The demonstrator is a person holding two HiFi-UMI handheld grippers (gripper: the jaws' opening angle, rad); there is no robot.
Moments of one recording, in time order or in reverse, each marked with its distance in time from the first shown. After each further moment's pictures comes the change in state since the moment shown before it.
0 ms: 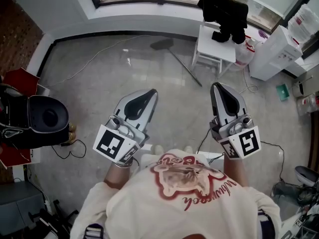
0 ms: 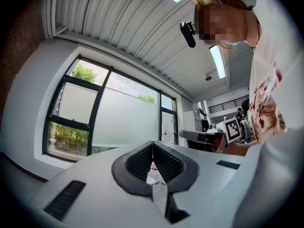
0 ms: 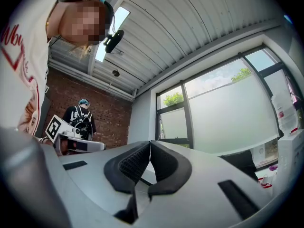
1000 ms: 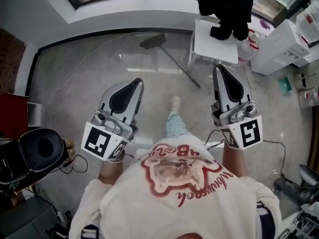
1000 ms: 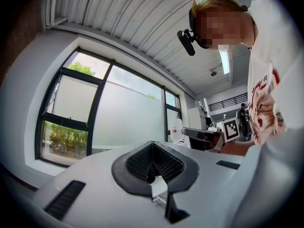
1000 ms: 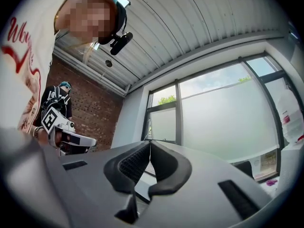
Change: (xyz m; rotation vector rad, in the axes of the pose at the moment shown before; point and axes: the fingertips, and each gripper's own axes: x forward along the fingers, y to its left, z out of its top) left arm 0.159 0.173 -0.046 0.008 0.012 -0.016; right arm 0.160 -0.162 -0.074 -0.102 -0.009 -0.087
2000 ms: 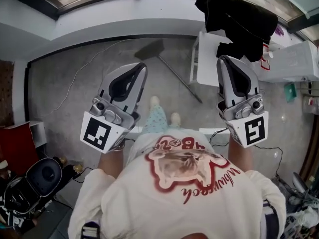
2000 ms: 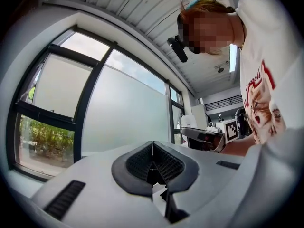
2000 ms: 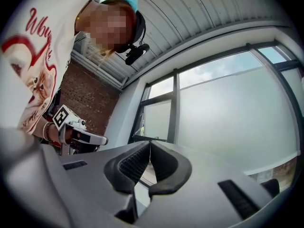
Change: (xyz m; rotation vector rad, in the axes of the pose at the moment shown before) left arm 0.323 0.258 -0.025 -0.030 0.013 -0.073; right arm 0.304 -0.228 -0.103 -0.050 -0.005 0.038
